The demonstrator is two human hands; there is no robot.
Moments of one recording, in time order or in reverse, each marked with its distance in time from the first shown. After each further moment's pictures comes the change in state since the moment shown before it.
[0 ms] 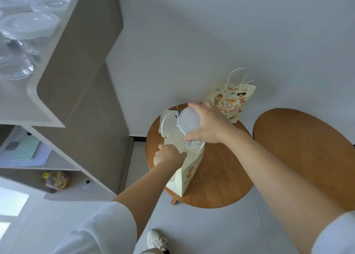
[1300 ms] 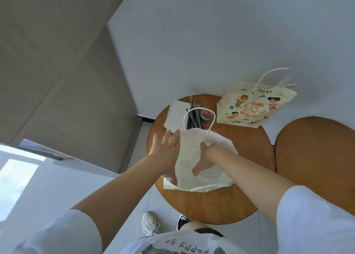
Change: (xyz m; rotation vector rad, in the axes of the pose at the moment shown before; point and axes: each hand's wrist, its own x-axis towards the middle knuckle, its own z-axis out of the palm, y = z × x) left_hand 0.074 0.007 -0.022 0.685 -0.119 0.406; right_hand 0.120 0.078 0.102 -0.325 -0.885 0.317
